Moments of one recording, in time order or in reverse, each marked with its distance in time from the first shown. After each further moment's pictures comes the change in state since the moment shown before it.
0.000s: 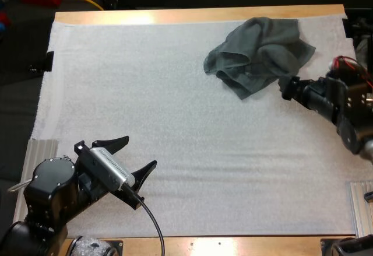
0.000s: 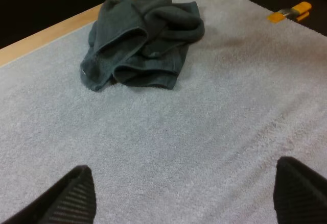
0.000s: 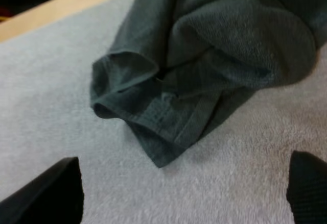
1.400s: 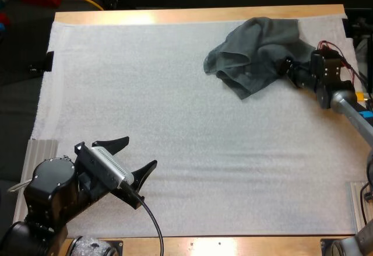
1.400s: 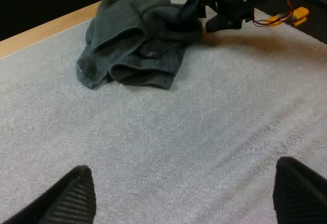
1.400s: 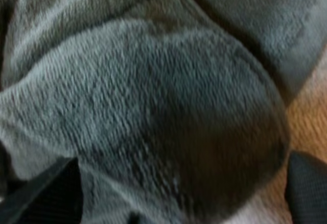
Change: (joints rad) left arm 0.000 0.000 0.000 0.000 0.005 -0.038; right arm -0.132 0.608 -0.176 -0.369 -0.081 0.130
